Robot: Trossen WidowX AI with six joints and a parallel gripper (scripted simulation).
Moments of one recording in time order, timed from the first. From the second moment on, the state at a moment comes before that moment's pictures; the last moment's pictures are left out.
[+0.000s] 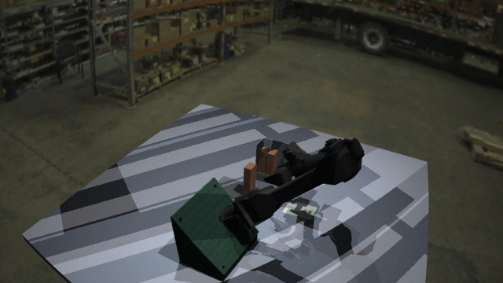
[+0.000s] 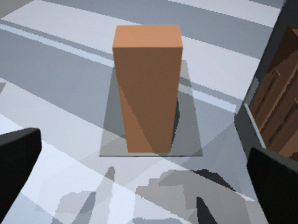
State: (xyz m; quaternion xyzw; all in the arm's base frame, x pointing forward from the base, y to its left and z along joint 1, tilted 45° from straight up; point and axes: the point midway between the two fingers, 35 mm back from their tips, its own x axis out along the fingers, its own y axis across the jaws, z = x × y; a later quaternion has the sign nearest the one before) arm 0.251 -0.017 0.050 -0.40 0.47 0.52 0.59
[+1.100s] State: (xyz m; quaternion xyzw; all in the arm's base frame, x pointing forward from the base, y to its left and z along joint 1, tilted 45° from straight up) arm 0.250 -0.023 -0.002 -0.40 0.47 0.52 0.59
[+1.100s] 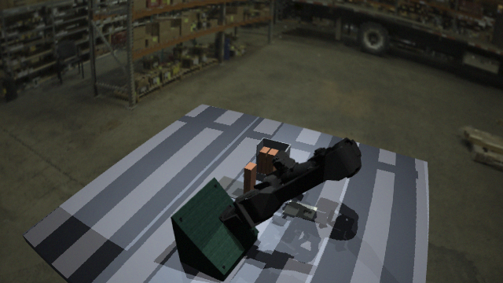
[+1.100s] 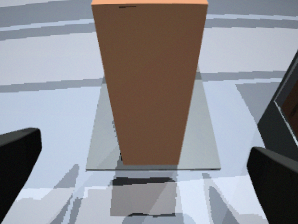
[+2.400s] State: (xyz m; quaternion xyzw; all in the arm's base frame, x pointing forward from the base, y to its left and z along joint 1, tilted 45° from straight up) arm 0.251 -0.021 0.025 -0.40 0.47 0.52 0.59
